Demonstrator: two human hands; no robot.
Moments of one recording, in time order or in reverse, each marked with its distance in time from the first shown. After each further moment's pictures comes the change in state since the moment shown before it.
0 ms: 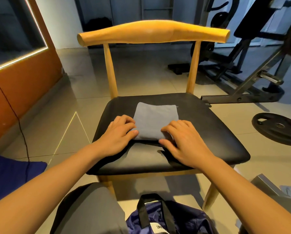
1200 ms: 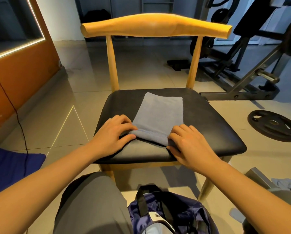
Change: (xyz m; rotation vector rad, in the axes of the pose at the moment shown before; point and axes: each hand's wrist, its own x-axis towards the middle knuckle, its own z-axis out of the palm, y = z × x) left_hand -0.035 -0.017 0.003 0.102 0.135 0.218; right_hand -0.030 -0.017 -0.006 -0.222 -0.086 -0.096
